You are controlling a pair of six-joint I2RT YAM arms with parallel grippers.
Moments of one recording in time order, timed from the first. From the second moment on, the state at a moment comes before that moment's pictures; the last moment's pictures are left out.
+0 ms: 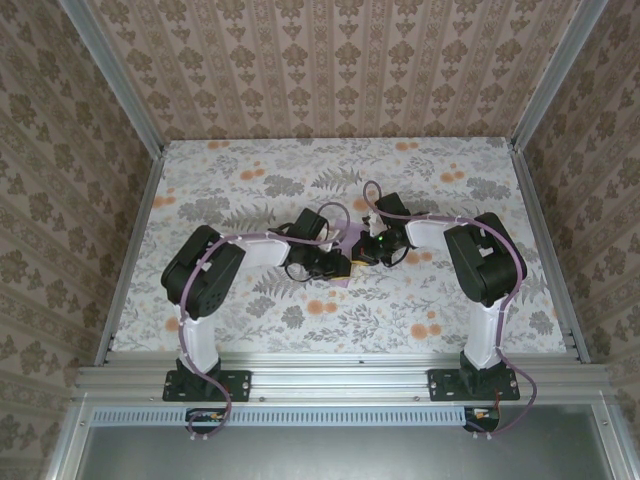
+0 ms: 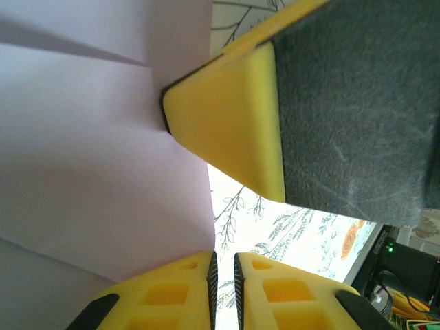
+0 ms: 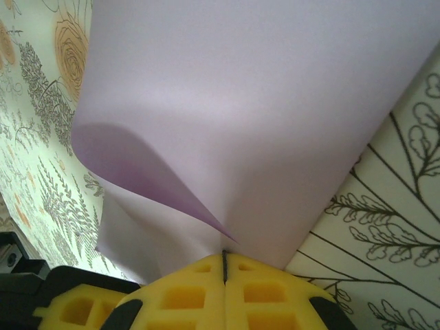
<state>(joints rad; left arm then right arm) -0.72 1.92 1.05 -0.16 0.68 -0.62 0.37 1.96 1.10 -0.31 -0.60 0.57</state>
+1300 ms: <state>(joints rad) -0.66 1.86 1.11 -0.21 0.73 -0.56 0.38 1.97 1.13 -0.35 -0.58 0.54</state>
